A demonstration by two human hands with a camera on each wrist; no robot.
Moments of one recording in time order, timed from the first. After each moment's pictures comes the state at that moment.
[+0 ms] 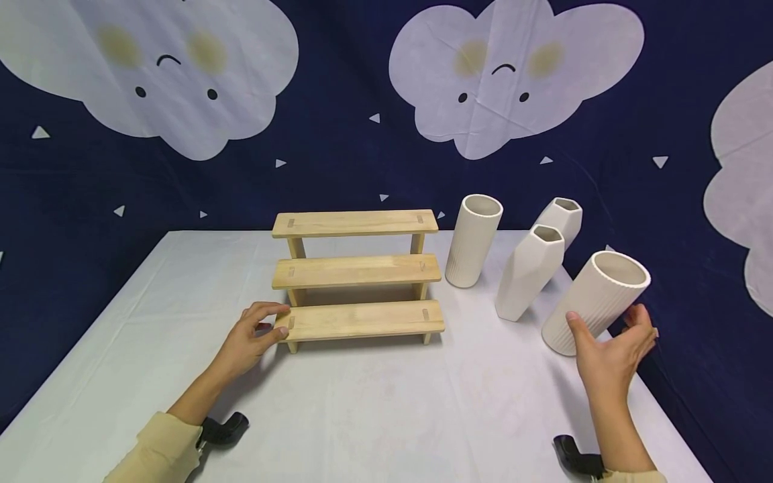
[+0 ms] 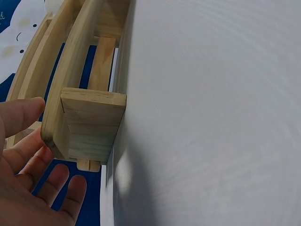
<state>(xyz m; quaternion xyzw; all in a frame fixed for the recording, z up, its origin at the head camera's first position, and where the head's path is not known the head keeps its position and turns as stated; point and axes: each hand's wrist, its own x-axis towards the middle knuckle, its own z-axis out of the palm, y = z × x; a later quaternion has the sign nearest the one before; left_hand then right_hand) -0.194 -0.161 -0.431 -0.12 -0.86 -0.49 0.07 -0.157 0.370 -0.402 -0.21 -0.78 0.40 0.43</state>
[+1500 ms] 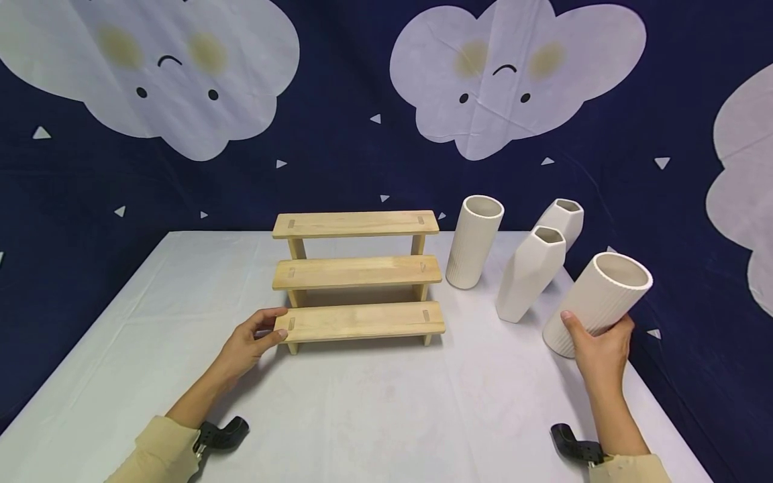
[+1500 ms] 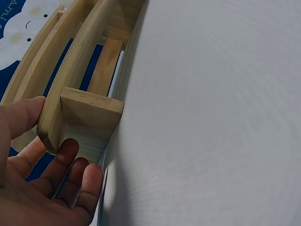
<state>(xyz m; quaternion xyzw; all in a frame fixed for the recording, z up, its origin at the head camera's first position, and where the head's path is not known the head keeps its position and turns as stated) -0.194 -0.162 -0.438 -0.04 -0.84 -0.55 -0.02 -0.177 0.391 -0.418 -0.29 -0.80 0.45 0.28</state>
